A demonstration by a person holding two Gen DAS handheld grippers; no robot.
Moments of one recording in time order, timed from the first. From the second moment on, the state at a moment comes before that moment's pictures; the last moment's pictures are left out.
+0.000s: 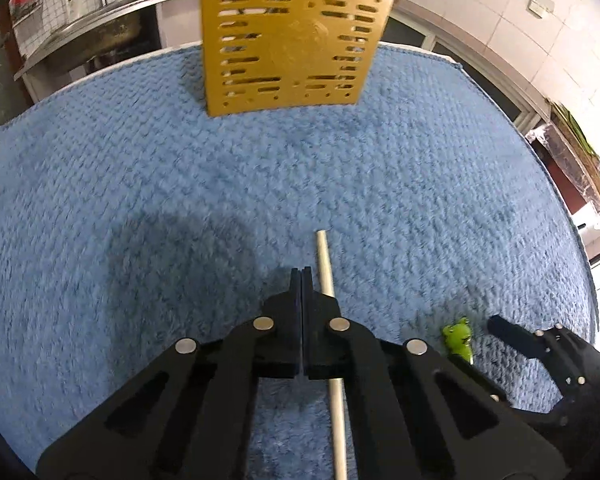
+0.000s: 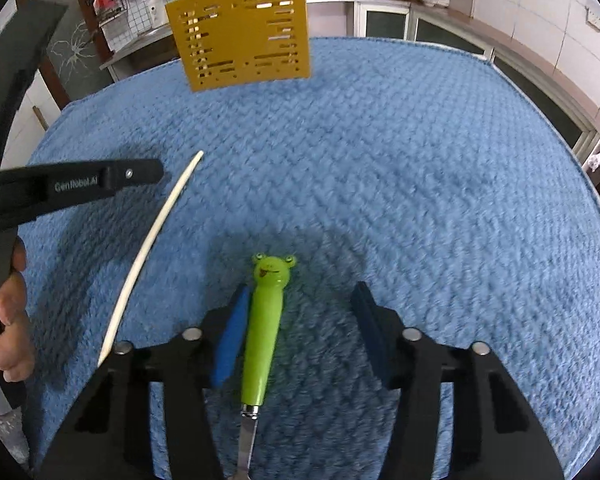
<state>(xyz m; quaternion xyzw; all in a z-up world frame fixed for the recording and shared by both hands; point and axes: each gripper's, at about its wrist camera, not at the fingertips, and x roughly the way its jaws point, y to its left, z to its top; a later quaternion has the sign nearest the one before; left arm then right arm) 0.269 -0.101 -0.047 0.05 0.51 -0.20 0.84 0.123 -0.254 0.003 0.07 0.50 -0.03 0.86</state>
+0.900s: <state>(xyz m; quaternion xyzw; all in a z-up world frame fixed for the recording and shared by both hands) 0.283 -0.132 -0.056 0.07 0.53 -0.21 0.82 0.127 -0.283 0.003 0.07 0.50 -0.03 0.86</state>
